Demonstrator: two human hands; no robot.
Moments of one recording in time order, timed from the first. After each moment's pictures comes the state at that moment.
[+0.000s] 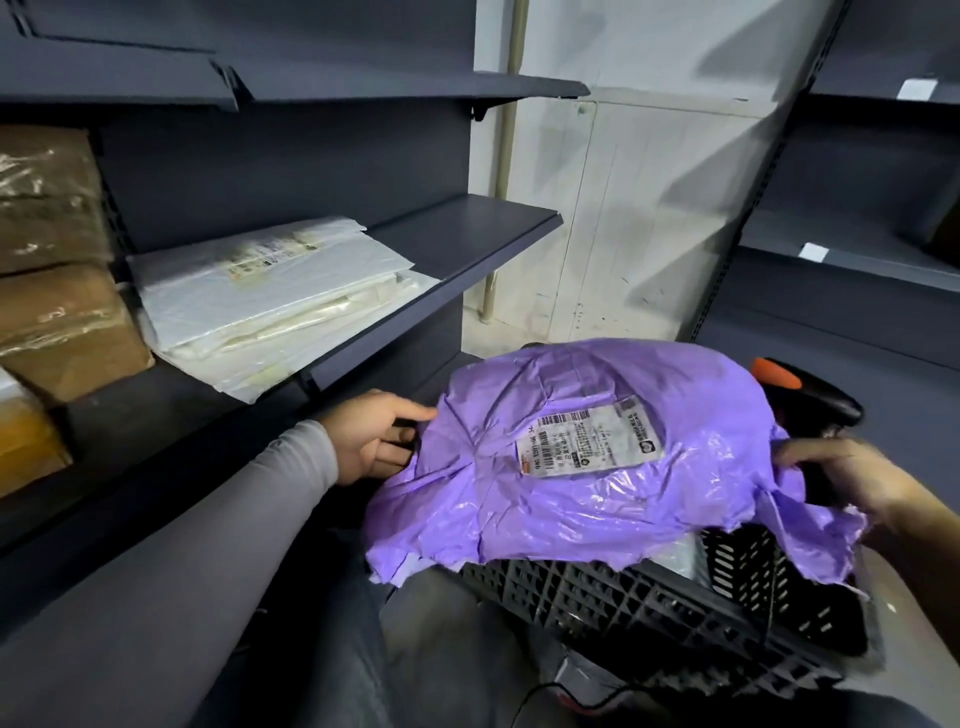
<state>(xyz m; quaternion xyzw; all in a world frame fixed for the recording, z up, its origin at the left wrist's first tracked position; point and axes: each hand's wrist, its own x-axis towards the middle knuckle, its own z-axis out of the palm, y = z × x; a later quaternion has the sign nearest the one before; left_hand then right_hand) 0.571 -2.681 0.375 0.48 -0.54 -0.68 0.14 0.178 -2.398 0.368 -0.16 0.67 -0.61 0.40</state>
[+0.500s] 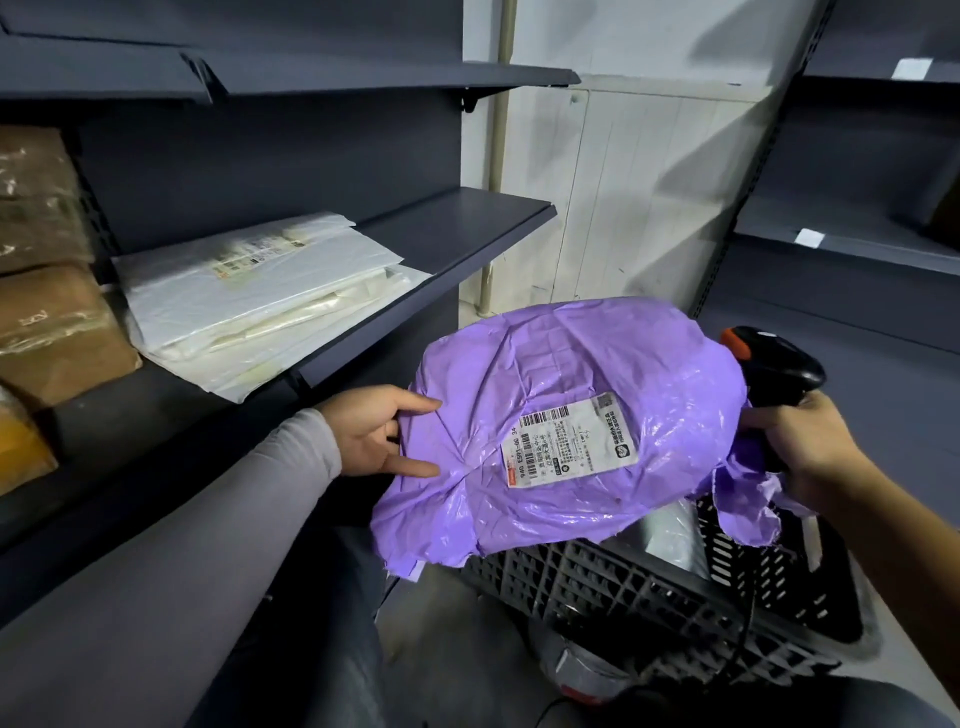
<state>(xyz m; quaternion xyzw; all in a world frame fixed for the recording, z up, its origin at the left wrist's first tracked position) 0.558 -2.679 0.380 0.48 -0.44 -0.74 0.14 0.234 -2.454 0.407 -0.20 0.73 -0.61 0.23</state>
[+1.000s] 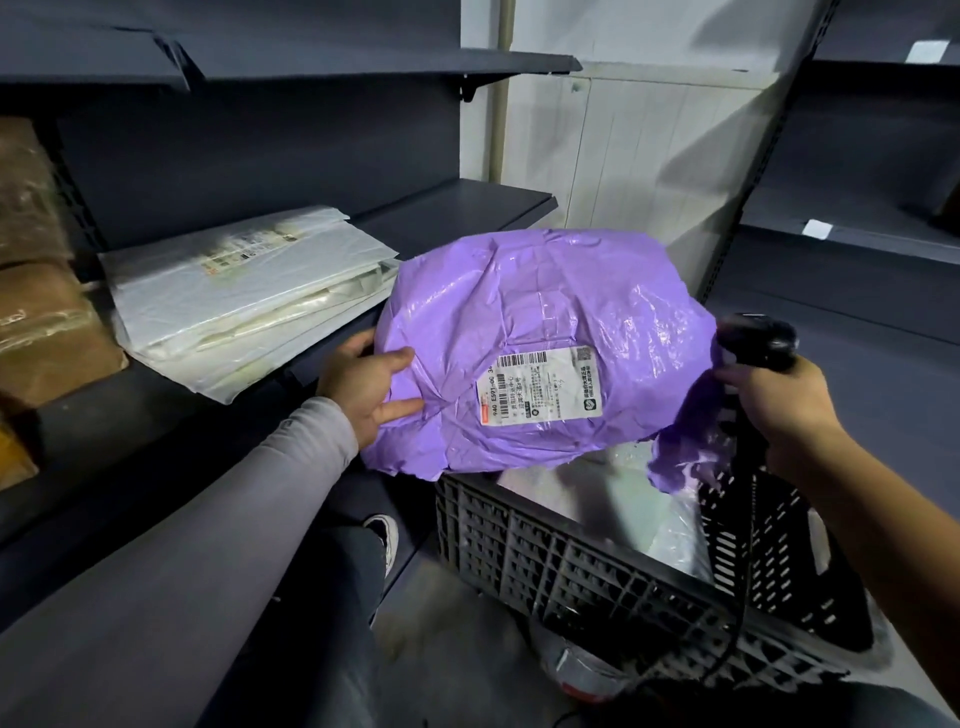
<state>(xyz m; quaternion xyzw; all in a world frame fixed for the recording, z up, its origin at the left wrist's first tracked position) 0.537 -2.703 0.377 0.44 -0.44 -0.66 0.42 0.227 -2.490 0.407 -0.18 0.73 -0.63 0.18</state>
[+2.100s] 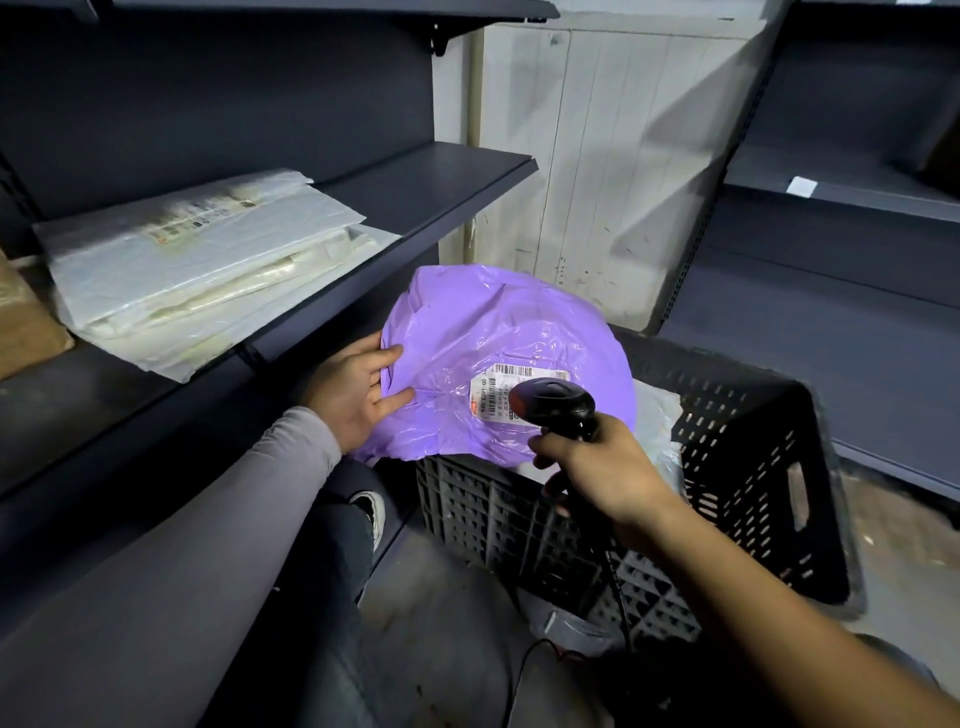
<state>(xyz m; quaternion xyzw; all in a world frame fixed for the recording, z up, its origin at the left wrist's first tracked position) 0.527 -2.699 0.337 0.41 -0.42 -0.71 0.38 0.354 -2.494 0.349 -0.30 0.71 -0.51 0.39</state>
